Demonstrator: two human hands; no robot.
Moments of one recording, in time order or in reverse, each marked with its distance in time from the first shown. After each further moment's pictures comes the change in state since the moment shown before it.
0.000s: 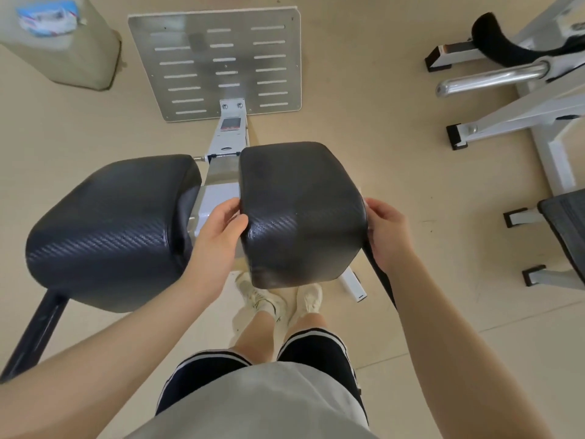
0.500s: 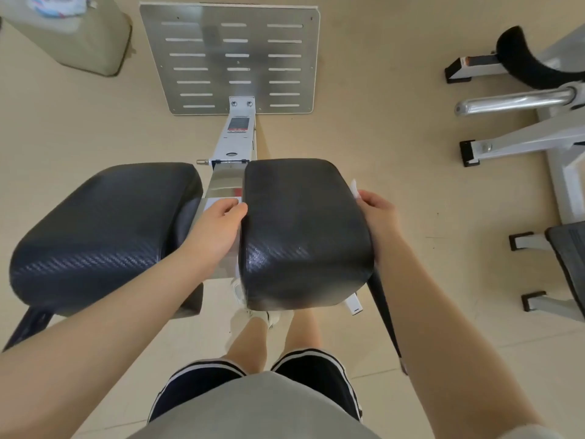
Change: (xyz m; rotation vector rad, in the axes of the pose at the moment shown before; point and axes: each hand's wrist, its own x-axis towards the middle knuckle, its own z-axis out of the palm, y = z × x) left_hand 0.065 0.025 0.000 0.229 0.043 -0.220; right_hand 0.053 -0.041 0.035 -0.197 0.020 0.091
